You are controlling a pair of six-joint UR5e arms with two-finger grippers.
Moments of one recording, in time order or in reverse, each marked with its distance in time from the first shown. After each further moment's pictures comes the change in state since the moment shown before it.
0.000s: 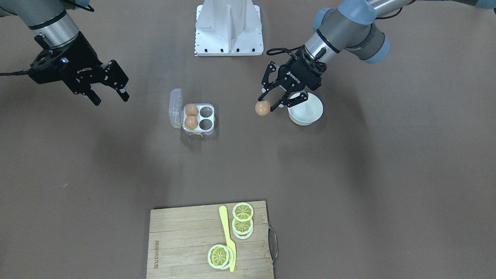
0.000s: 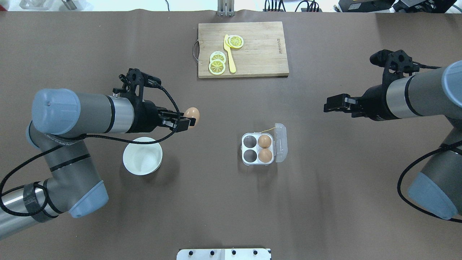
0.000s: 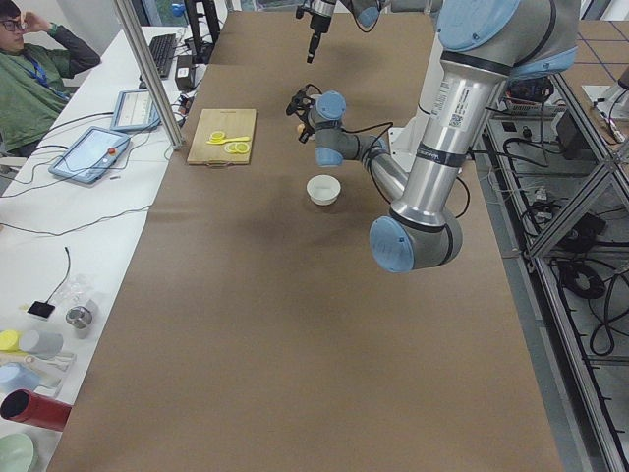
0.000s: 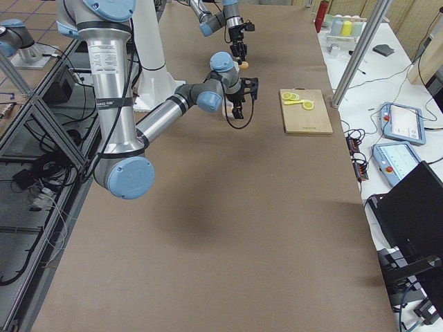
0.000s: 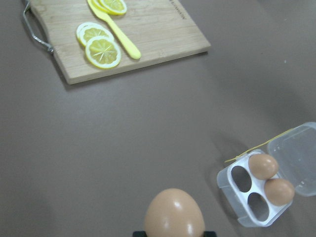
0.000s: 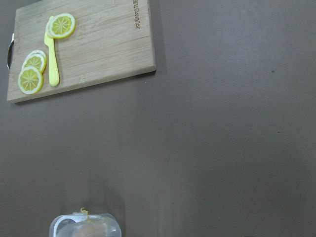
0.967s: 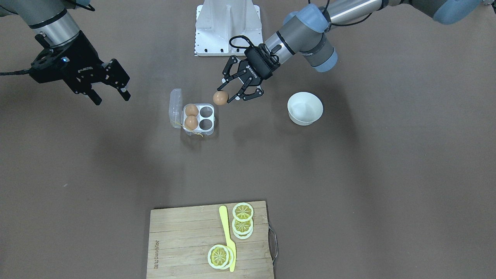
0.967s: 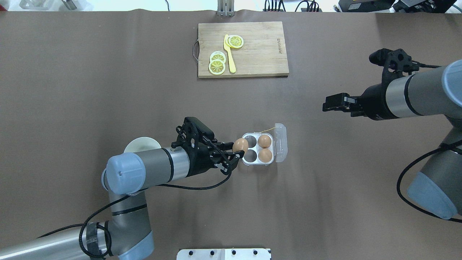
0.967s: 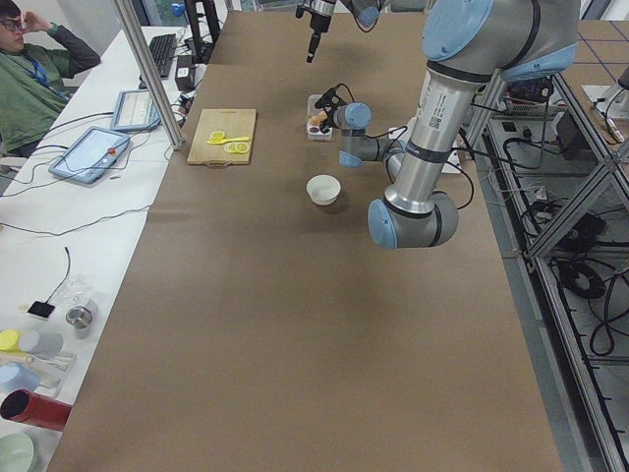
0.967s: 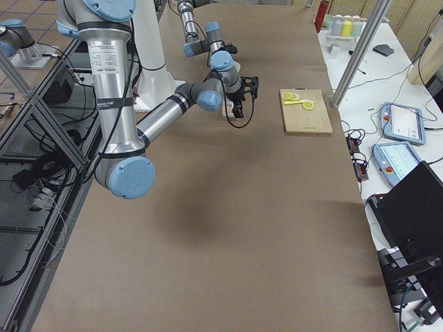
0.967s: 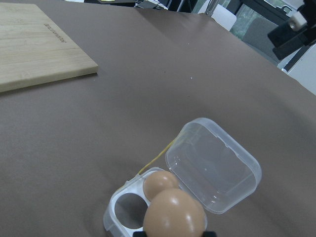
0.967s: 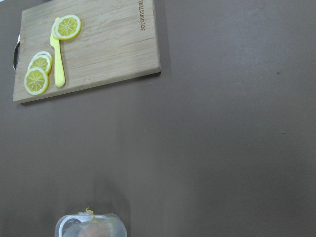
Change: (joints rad) left arm 0.264 -0.152 0.235 -0.251 0.339 0.132; right arm 0.000 0.004 0.003 0.000 0.000 0.000
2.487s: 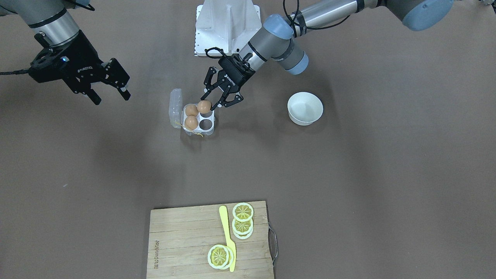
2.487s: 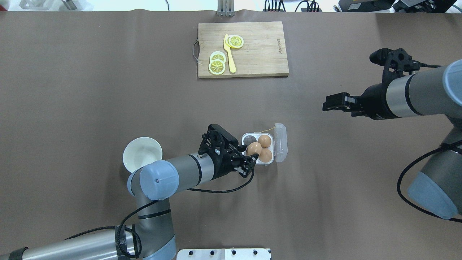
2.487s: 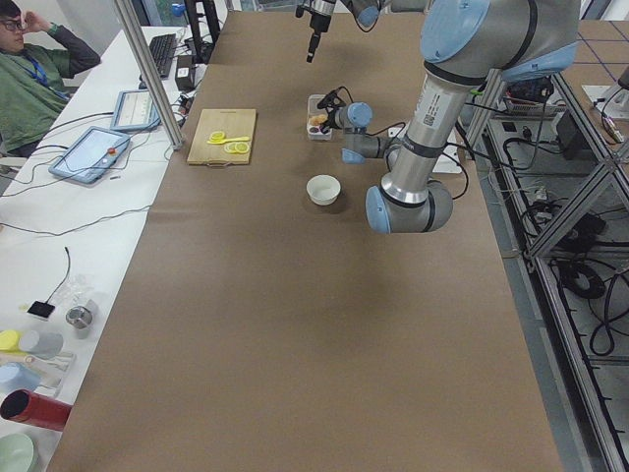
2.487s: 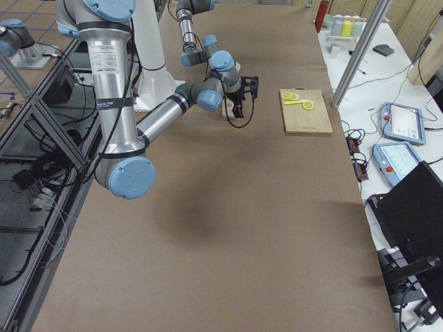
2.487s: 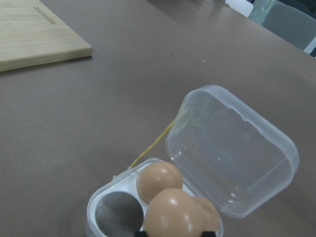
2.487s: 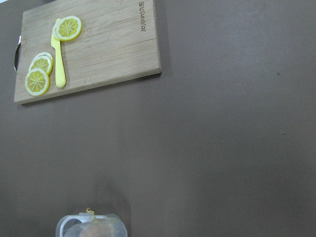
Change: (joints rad) left arm 0.028 -0.099 0.135 0.006 0.058 0.035; right arm 0.002 0.000 0.002 0.000 0.001 0.000
